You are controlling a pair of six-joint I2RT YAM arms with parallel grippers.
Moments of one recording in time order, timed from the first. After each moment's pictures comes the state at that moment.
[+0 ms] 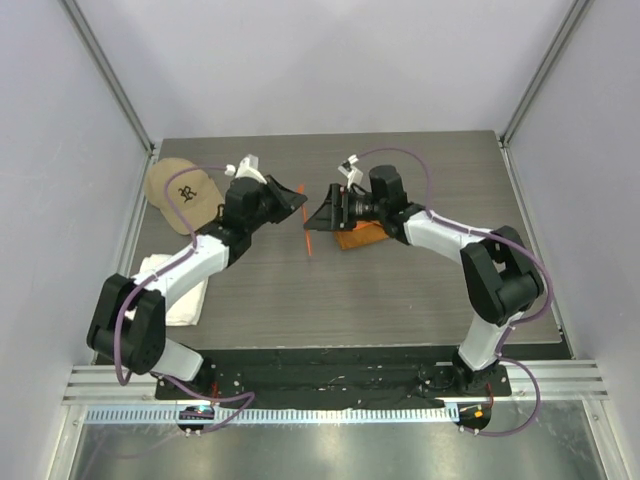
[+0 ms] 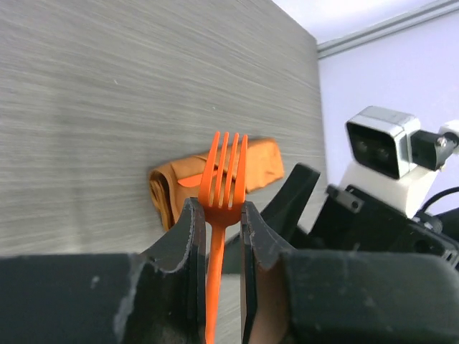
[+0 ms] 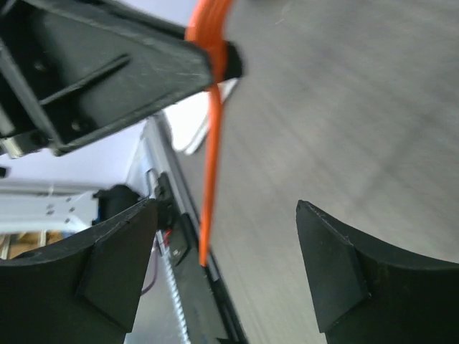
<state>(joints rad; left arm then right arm) -0.44 1.46 0.95 0.17 0.07 -0.90 0.48 1.76 1.13 0.21 -0.78 0.66</state>
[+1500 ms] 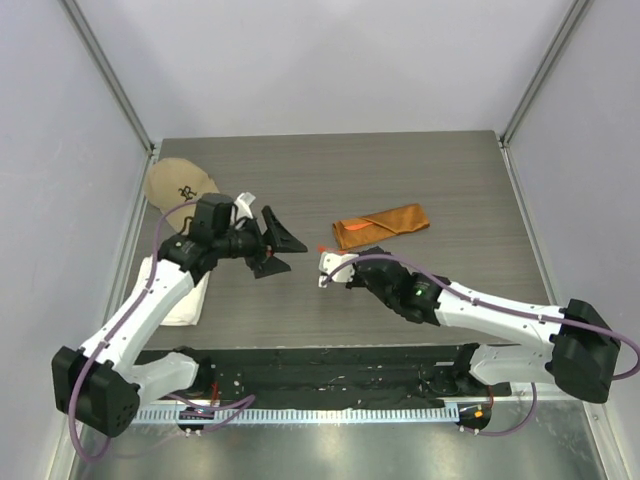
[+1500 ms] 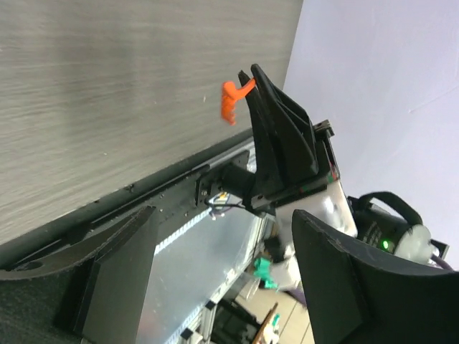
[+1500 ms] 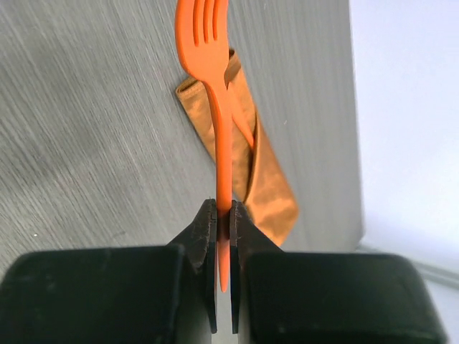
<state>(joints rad) -0.36 1.09 0.94 -0.54 0.62 -1.01 0.98 1.19 0.71 -0.11 0.43 -0.73</state>
